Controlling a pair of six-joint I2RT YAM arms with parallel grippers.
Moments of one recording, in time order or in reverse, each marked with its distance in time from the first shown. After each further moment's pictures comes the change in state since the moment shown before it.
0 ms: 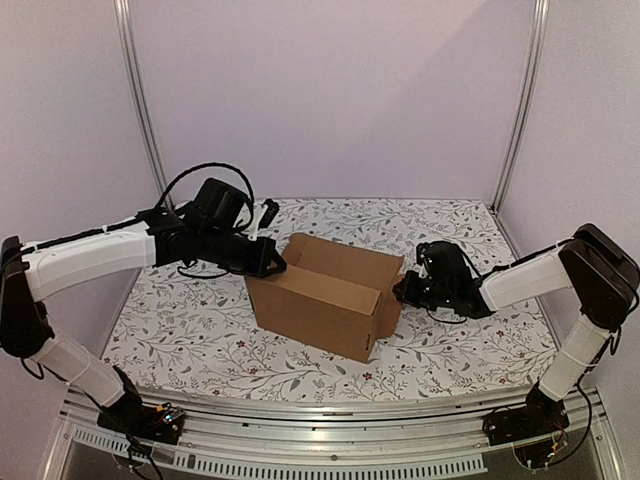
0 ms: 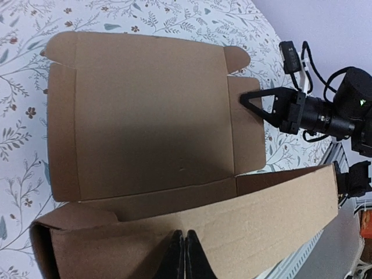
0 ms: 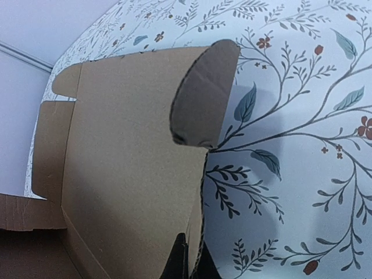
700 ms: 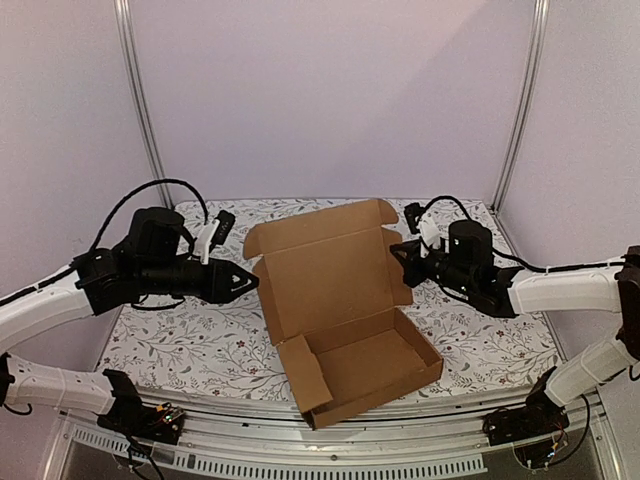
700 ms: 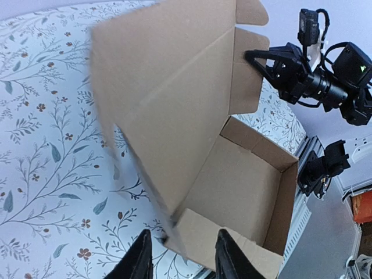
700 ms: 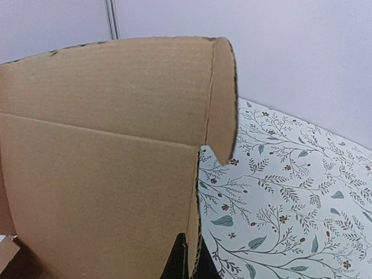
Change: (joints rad) left arm -0.039 -0.464 -0.334 0.083 0.005 -0.004; right arm 0.064 -0.280 -0.018 0.125 0.029 -0.731
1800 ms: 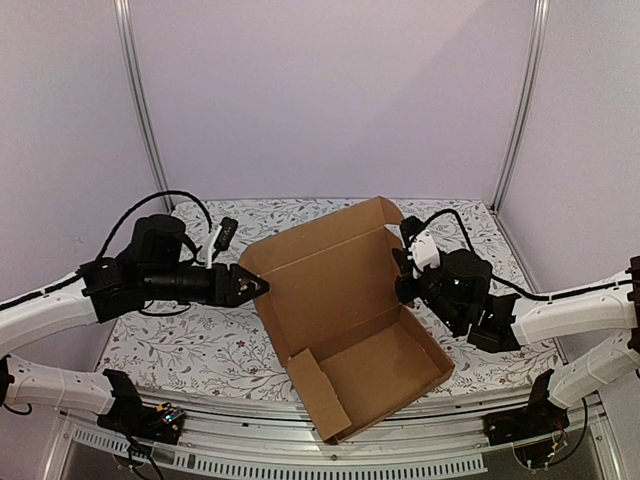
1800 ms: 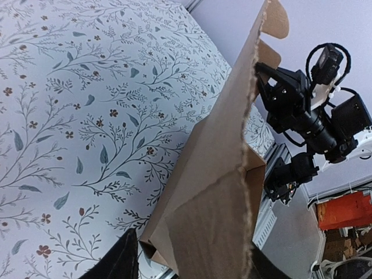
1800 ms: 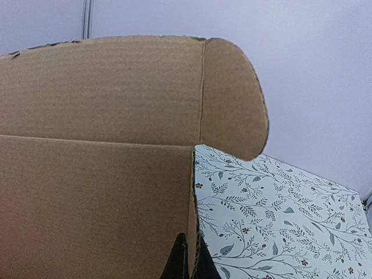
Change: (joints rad) left arm -0.007 -0.027 -0.073 0.124 0.096 -0.151; right arm 0.278 -0.073 -0.088 0.167 0.512 -0.155
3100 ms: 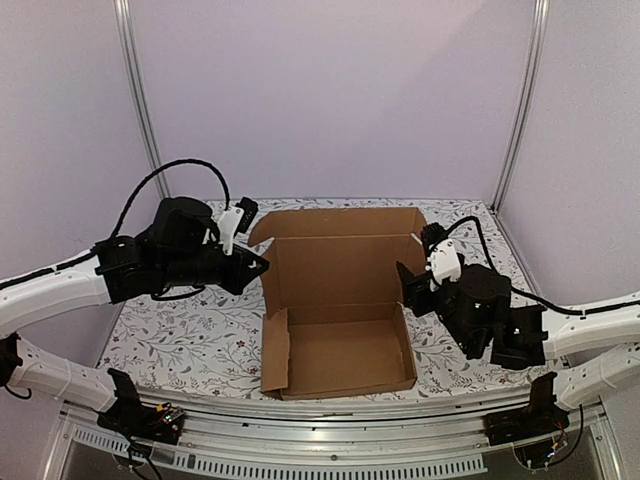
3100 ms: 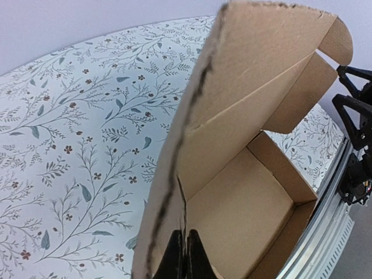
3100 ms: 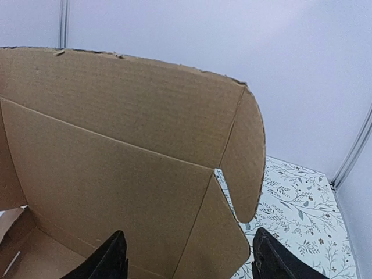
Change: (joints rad) left arm -0.089 0.169 0.185 -0.085 -0.330 0.272; right arm 0.205 -0.160 -0.024 -0.157 0.375 0.060
